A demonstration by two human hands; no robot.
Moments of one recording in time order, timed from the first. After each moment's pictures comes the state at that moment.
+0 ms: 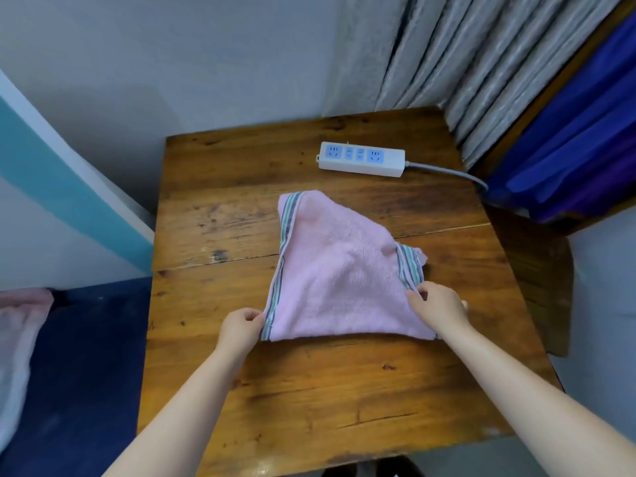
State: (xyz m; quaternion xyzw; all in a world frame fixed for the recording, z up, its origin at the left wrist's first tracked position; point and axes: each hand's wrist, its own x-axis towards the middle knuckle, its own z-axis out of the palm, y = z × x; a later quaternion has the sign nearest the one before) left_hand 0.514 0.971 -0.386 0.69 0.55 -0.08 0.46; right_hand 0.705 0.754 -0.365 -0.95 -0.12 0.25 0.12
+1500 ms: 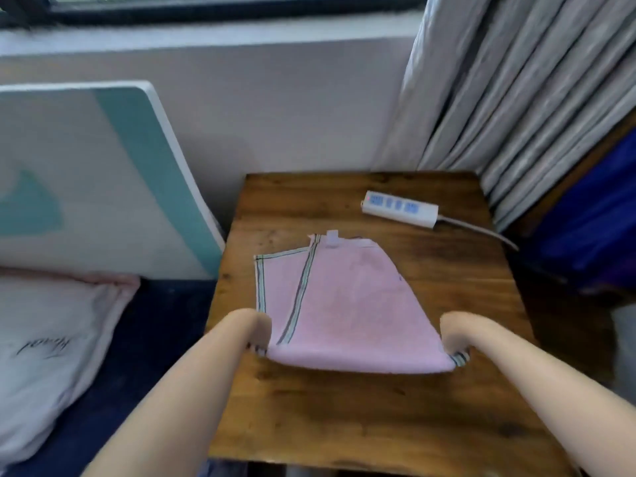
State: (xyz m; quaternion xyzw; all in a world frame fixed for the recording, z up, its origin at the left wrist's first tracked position) left_hand 0.506 0.989 -0.274 0.72 0.37 -0.56 0.19; right_hand 0.731 0.782 -0.281 -0.73 -0.35 0.50 -0.32
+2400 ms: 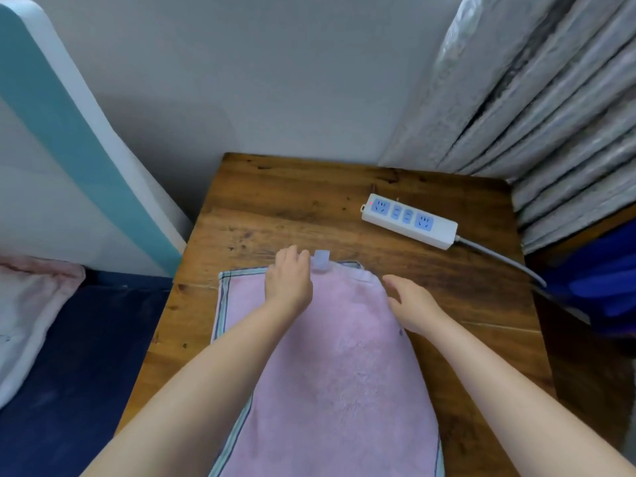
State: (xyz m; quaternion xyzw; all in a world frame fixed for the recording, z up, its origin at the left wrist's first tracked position) left_hand 0.646 1.021 -0.363 0.90 0.42 -0.06 0.14; right_hand 0.784 0.879 -0.348 -0.87 -0.35 0.33 0.12
